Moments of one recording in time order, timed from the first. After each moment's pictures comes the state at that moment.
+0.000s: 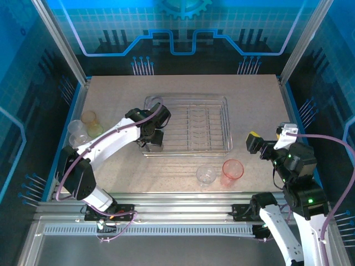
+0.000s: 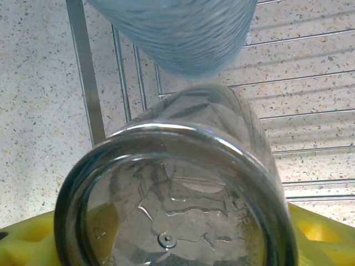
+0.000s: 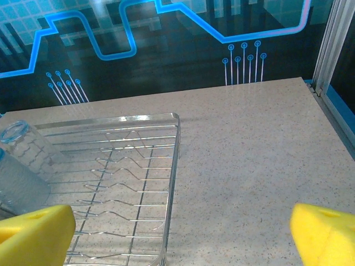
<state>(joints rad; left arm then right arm) -0.60 1.56 1.32 -1.12 -0.26 -0.51 0.15 0.43 0.94 -0.82 0.06 0.20</state>
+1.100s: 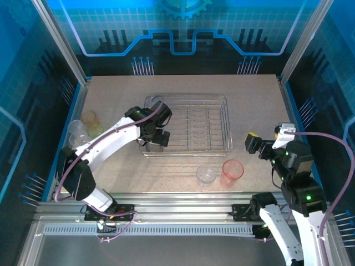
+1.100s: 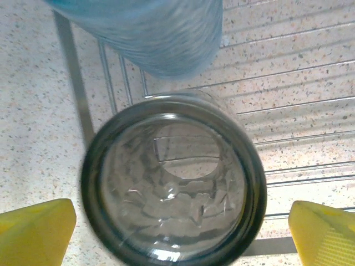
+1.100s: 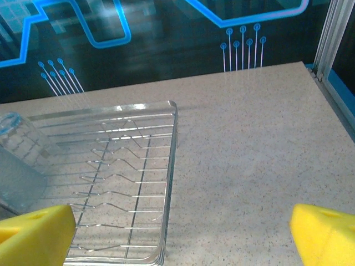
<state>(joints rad) -0.62 1.55 1.37 -1.15 -0.24 -0.48 0.15 0.46 0.92 -0.84 0.06 0.22</state>
